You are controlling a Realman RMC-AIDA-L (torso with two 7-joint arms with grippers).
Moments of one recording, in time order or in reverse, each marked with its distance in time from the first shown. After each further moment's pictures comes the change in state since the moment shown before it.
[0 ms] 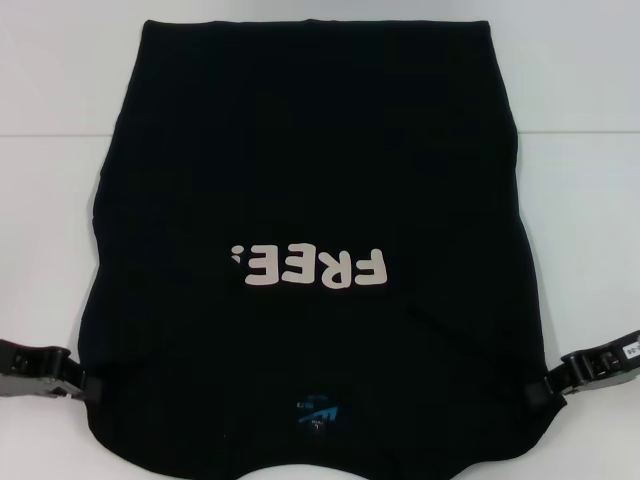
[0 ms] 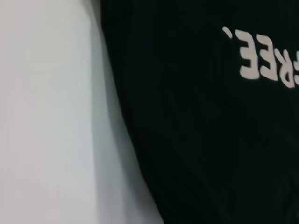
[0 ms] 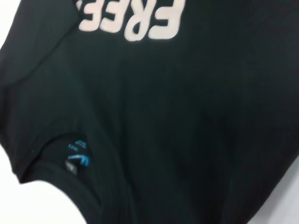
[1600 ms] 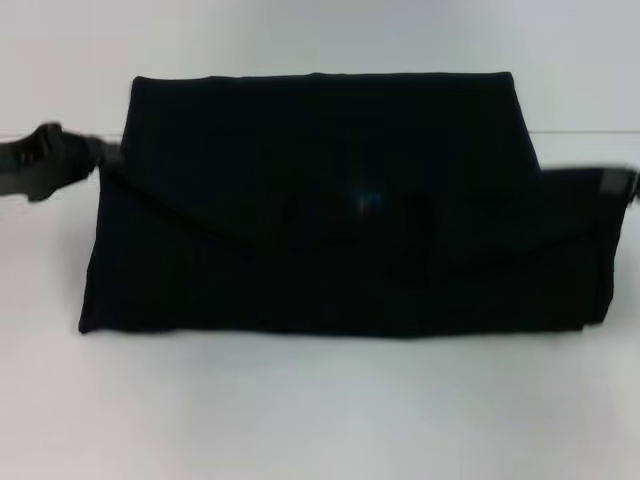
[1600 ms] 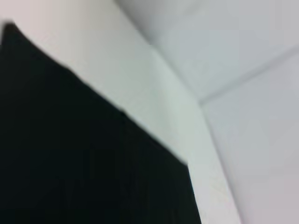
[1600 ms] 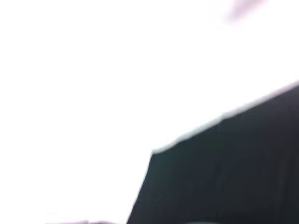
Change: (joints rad) left arm -0.113 0.059 -0.399 -0.239 -0.338 -0.230 0.107; right arm -0.100 -0.069 0.533 0.084 0.368 0.043 -0.323
